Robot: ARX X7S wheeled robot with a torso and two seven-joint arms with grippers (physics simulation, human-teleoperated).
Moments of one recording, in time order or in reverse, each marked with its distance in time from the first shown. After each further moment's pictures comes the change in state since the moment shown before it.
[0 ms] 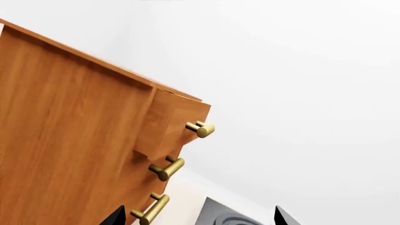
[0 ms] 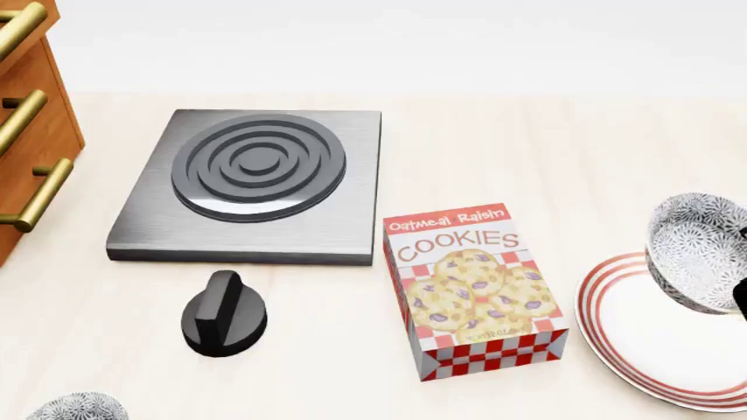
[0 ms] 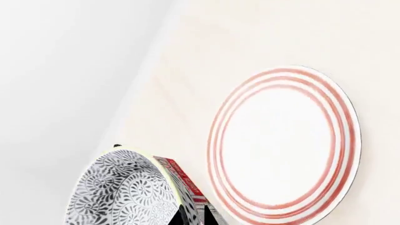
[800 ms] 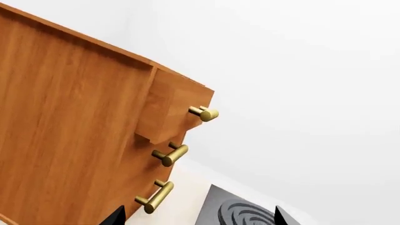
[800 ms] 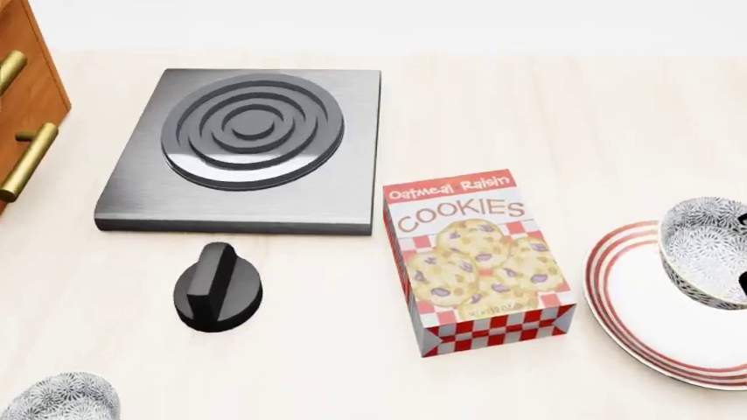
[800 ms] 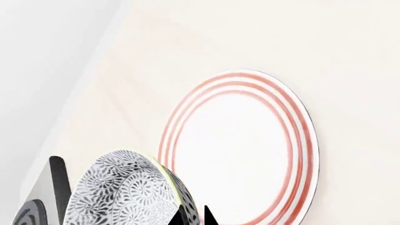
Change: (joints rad) left arm 0.013 -0.007 0.012 0.007 0.011 0.038 0.007; right arm 0.109 0.029 -0.126 0.129 -0.136 -0.064 -0.010
